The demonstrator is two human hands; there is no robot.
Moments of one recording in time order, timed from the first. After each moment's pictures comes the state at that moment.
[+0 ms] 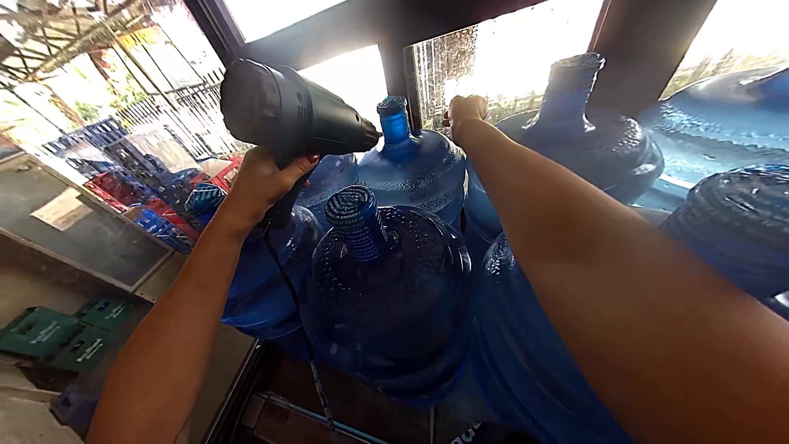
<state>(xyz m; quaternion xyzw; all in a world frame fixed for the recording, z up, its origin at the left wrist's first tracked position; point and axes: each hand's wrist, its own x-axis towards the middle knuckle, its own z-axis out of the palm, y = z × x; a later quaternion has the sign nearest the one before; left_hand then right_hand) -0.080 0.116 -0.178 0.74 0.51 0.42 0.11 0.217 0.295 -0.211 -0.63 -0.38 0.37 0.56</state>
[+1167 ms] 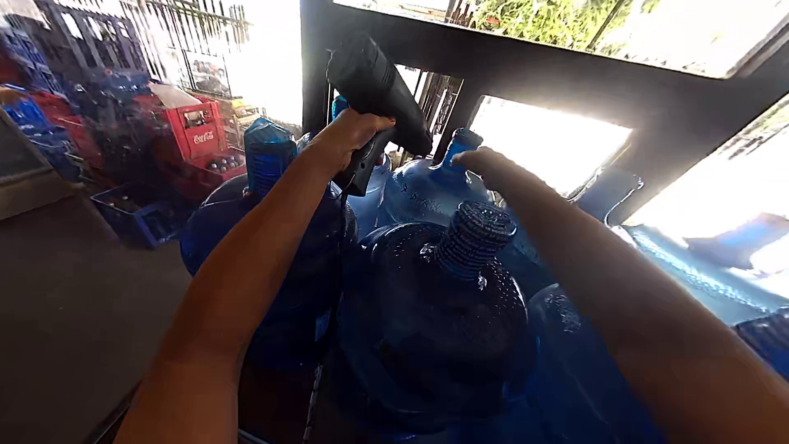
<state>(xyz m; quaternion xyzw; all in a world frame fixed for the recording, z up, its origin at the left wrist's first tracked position) -0.109 0.175 -0.174 0.51 0.53 0.52 0.44 0.137 0.250 -0.191 -0.67 -0.63 0.24 0.31</state>
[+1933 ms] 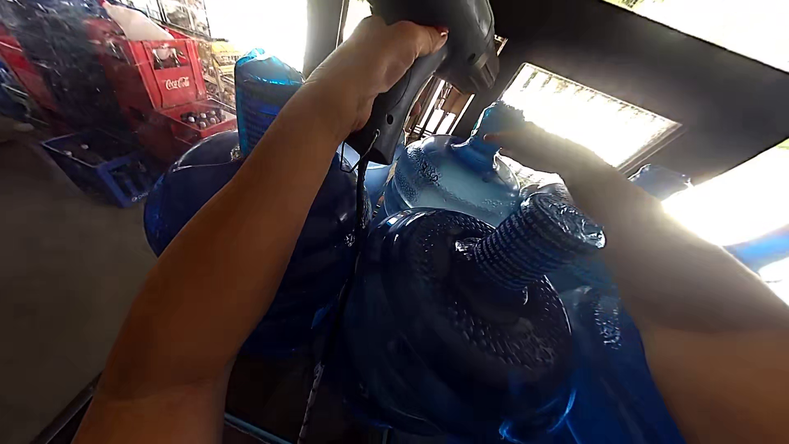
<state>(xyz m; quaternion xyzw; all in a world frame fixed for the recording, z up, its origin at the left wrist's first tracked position) -0.127 0.156 -0.164 0.53 0.45 0.57 0.44 0.187 0.294 -0.191 -0.51 -0.79 0.26 0.21</state>
